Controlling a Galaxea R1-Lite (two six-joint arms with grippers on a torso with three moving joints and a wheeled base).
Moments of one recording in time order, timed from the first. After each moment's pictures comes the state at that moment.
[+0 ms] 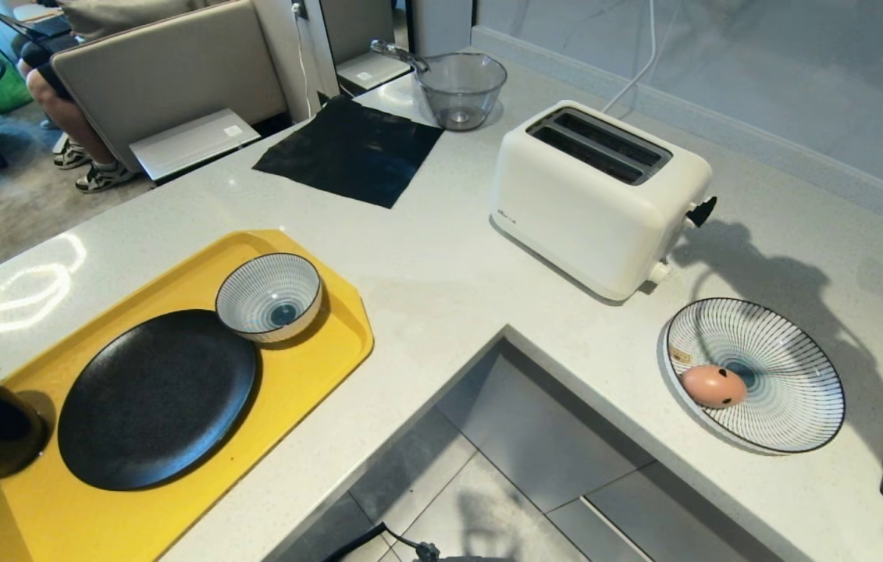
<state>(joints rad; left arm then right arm) 0.00 0.00 0.00 -0.04 0.01 -0.01 0.17 1.51 -1.82 0.00 0.20 -0.19</state>
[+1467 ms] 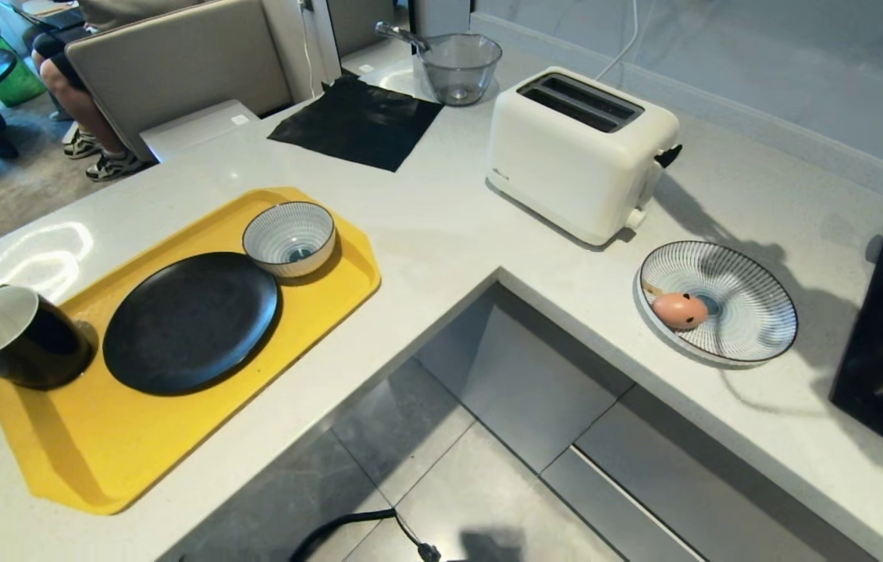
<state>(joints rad) 0.00 0.00 0.00 -0.04 0.01 -0.02 0.17 1.47 -1.83 0.01 0.08 -0.18</state>
